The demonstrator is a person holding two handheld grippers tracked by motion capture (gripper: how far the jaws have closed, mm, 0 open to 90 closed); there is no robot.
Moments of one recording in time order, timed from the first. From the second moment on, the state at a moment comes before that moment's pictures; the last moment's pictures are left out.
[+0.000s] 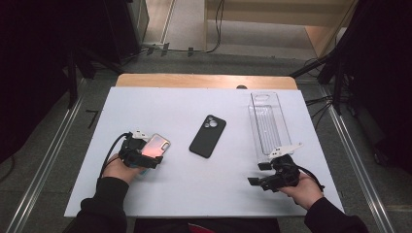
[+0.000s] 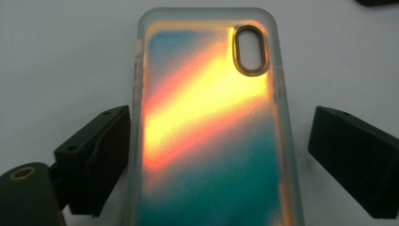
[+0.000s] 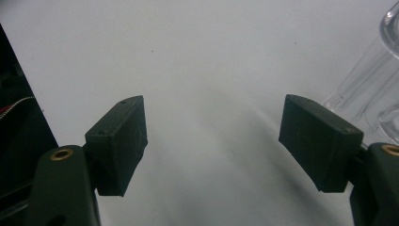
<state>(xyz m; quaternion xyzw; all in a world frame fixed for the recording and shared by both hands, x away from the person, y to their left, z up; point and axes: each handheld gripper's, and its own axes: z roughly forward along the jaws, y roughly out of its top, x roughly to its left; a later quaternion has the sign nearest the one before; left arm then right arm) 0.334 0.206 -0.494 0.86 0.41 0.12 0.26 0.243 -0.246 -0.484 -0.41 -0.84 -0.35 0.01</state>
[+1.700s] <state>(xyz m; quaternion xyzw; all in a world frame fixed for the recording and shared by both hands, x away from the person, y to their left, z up) 0.312 0.161 -0.442 0.86 0.38 0.06 0.34 0.240 -0.233 -0.474 -0.40 -0.83 -0.38 0.01</state>
